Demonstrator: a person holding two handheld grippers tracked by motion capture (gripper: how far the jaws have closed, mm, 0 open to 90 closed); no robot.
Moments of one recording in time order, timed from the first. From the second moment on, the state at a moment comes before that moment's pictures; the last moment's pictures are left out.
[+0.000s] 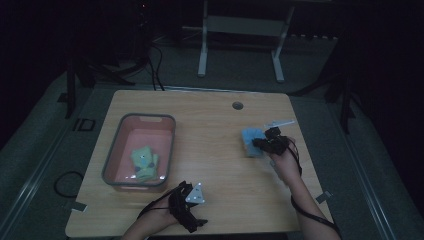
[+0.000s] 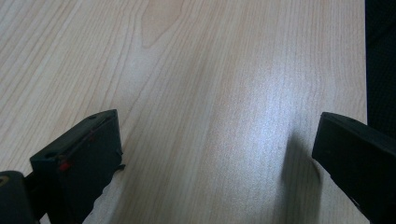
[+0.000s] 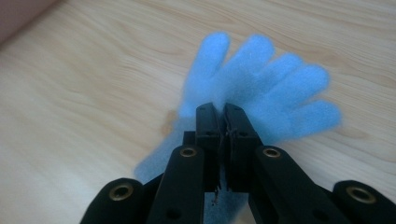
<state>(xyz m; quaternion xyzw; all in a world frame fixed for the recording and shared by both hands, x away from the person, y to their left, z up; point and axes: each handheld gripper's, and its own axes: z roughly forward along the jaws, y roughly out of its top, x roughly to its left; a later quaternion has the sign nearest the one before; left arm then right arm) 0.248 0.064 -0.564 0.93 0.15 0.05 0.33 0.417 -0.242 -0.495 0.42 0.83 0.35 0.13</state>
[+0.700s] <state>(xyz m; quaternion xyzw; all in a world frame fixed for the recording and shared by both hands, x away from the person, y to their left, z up) 0.248 0.065 -0.564 0.93 0.14 0.06 0.33 0.341 -0.193 -0.462 0.39 0.82 0.41 0.13</state>
